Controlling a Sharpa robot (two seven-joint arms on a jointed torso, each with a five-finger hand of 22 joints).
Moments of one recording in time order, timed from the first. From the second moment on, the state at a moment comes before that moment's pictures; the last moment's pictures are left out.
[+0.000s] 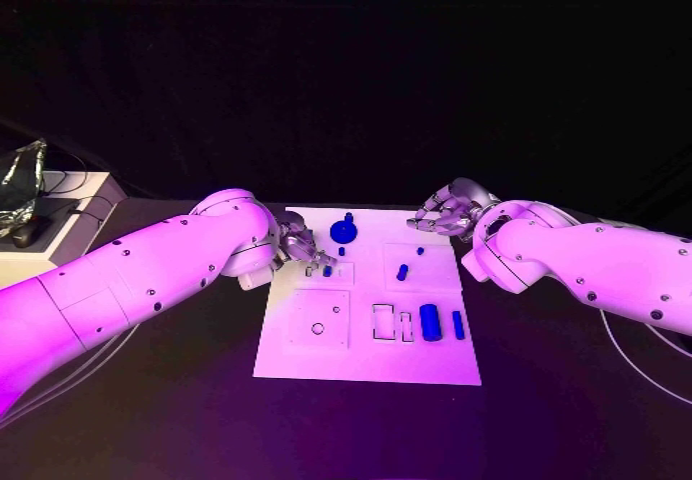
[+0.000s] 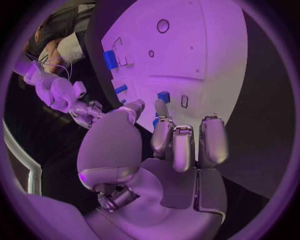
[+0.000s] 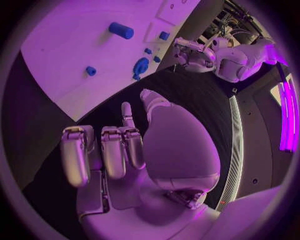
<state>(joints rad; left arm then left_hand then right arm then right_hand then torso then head) 1.23 -0.55 0.15 1.27 -1.10 0.19 -0.60 1.10 -0.23 0.33 0.29 0.19 1.02 0.01 0.64 0.84 1.45 -0.06 1.29 1.19 1.46 -0.11 1.55 1.31 0.08 1.36 0.02 1.44 1.24 1.33 -0.82 -0.09 1.50 -0.96 -0.53 -0.37 1.34 -0.20 0.22 0.29 0.32 0.94 0.13 0.28 0.44 1.47 0.06 1.55 1.31 1.46 -0.01 1.55 1.31 0.01 1.47 0.10 1.51 1.31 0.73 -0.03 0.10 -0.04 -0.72</state>
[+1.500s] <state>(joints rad) 1.23 -0.48 0.23 0.96 -1.06 0.05 -0.46 1.16 -0.17 0.22 0.29 0.21 0.83 0.12 0.53 0.63 1.06 0.04 0.89 0.57 1.47 -0.01 1.50 1.31 0.11 1.28 0.09 1.36 1.11 1.33 -0.84 -0.09 1.50 -0.92 -0.57 -0.32 1.34 -0.20 0.22 0.29 0.32 0.94 0.14 0.28 0.44 1.47 0.06 1.53 1.31 1.46 -0.01 1.55 1.31 0.01 1.47 0.10 1.50 1.31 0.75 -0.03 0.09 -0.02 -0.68</state>
